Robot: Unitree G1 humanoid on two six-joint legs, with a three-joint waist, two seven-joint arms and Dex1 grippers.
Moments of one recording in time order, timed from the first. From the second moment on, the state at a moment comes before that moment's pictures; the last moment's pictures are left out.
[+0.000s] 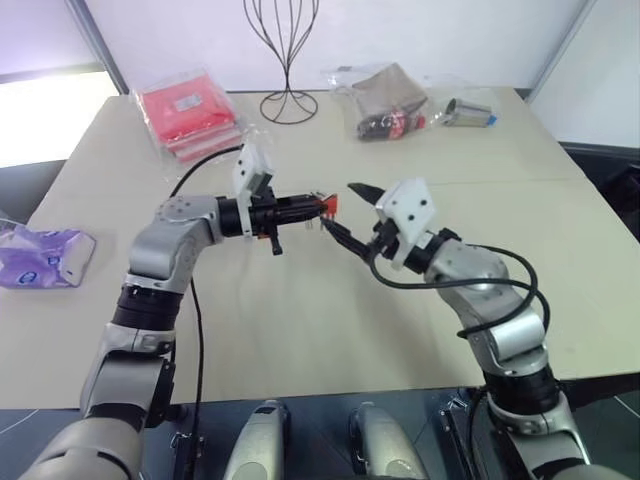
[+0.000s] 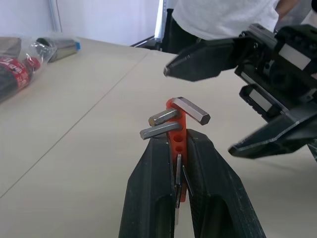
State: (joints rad) left arm -0.75 0.44 -0.06 0.13 -0.45 0.49 -1.08; right arm -0.39 -0.40 0.11 -0.49 0.21 0.53 0.54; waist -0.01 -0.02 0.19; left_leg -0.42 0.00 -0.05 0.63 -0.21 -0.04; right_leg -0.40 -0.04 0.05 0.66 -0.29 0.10
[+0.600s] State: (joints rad) left arm -0.77 0.14 -0.13 0.28 -0.45 0.60 -0.97; right arm -0.03 -0.79 -0.42 -0.74 0.42 0.72 0.68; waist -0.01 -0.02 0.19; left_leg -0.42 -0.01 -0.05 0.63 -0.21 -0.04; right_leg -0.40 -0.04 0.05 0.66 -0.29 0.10
